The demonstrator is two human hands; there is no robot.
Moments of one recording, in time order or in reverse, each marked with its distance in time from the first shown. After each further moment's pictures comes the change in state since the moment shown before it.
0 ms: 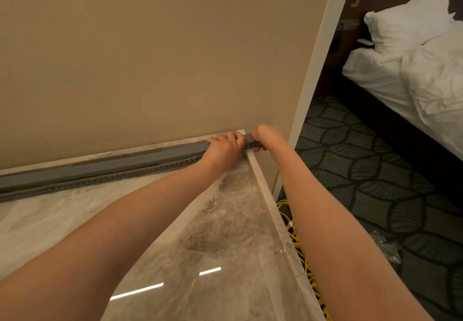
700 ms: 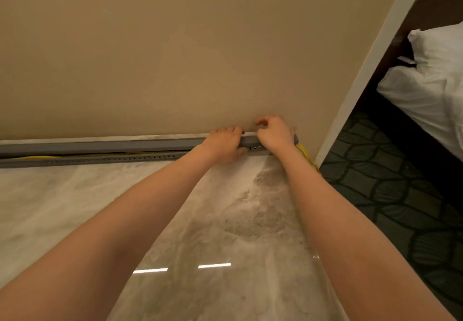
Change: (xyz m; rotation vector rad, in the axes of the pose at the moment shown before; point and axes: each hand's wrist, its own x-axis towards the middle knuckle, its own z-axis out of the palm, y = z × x) left_hand -0.040 -0.077 -0.025 -0.549 -0.311 -0.039; right_hand -0.044 -0.038 0.053 -0.323 0.125 -0.459
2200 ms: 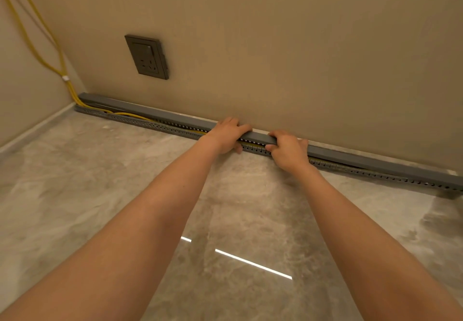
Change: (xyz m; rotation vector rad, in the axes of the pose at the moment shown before) left_hand -0.154 -0.277 -0.020 0.030 -0.030 -0.285; right_hand -0.065 -0.202 0.185 -0.223 -0.210 -0.462
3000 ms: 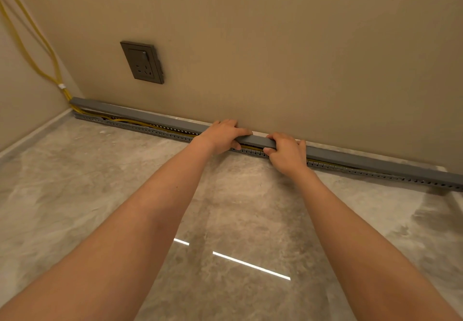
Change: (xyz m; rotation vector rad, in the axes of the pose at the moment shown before) left_hand -0.002 0.002 -0.009 0.057 -0.025 0.050; right_hand -0.010 0.007 -0.003 -0.001 0.049 0.001
